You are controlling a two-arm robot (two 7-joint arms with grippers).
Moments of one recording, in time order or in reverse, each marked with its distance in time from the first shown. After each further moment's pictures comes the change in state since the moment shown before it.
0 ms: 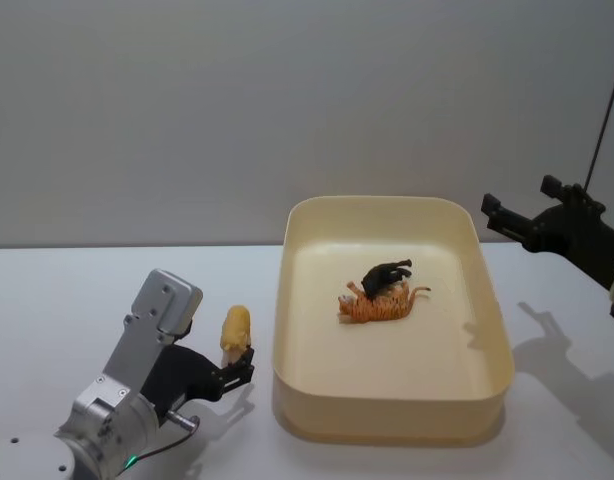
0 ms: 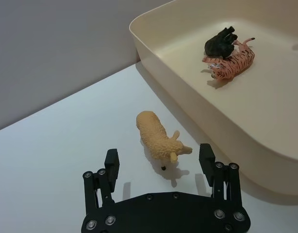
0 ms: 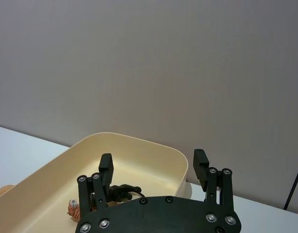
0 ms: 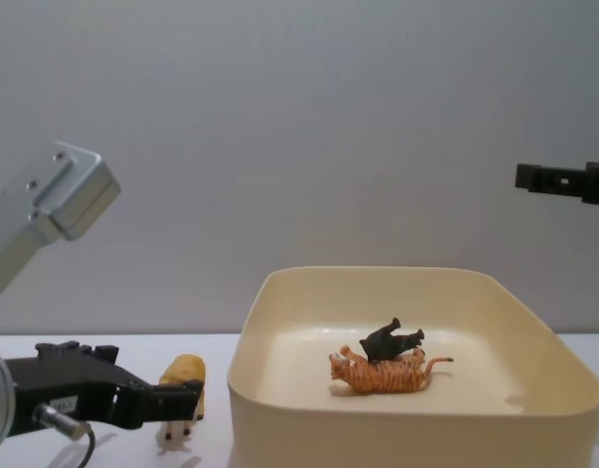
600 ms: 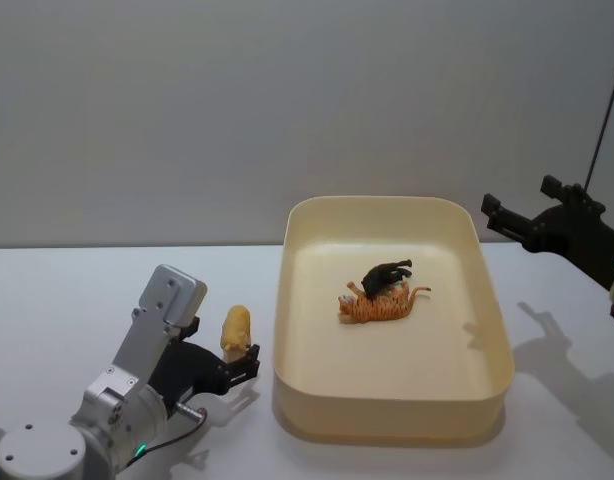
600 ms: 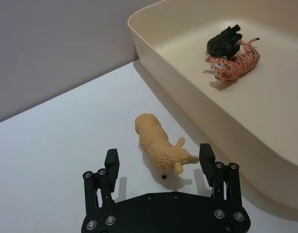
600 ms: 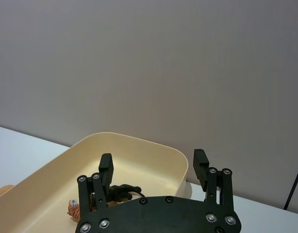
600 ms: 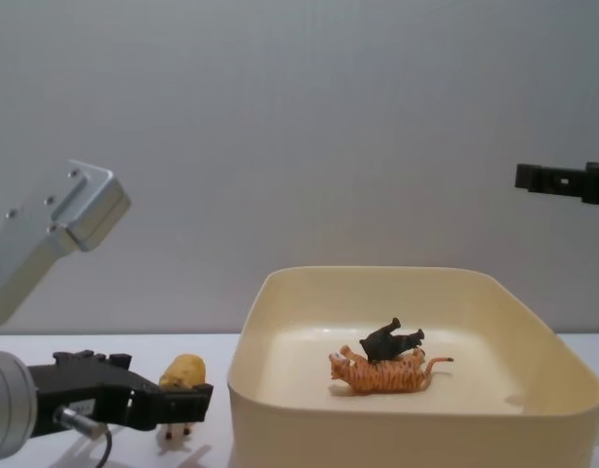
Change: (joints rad) left arm -0.050 -0.048 -0.002 0.094 0.006 -0.014 -0.046; right arm 0.000 0.000 0.000 0.000 0.000 0.000 0.000
